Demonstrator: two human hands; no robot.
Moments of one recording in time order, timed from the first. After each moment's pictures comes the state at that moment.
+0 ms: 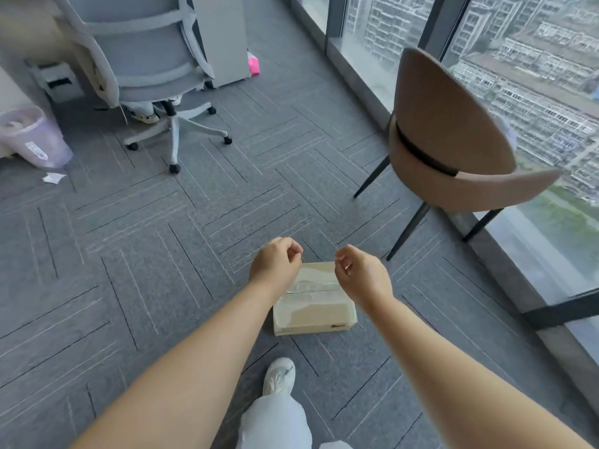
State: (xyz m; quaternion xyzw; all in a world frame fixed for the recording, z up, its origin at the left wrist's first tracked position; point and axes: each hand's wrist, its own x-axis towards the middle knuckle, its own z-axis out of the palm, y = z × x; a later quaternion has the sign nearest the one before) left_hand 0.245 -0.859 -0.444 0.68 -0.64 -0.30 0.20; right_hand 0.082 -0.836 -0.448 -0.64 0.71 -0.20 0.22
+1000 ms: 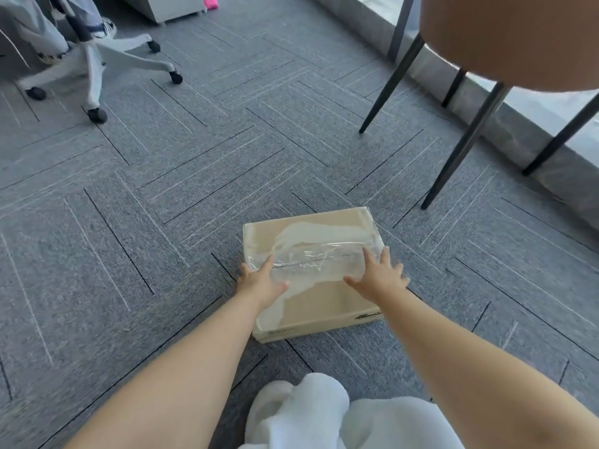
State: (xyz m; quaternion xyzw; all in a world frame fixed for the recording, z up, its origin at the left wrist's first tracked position) left_hand 0.251 -0.937 -0.920 0.72 -0.58 -0.37 -0.08; right_hand 0.028 -0.919 -0.927 -0.51 0.81 0.09 0.27
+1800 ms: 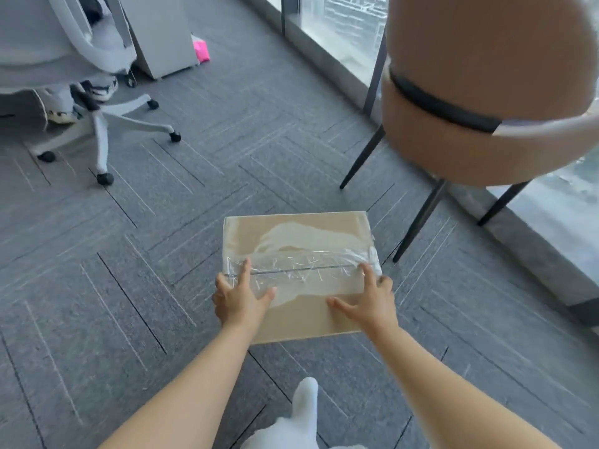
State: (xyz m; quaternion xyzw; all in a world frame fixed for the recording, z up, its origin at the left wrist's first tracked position) left_hand 0.241 -0.993 -0.709 0.78 -0.53 -0.30 0.12; right_hand 0.025 -0.955 -0.719 -0.46 0.83 -0.14 0.29
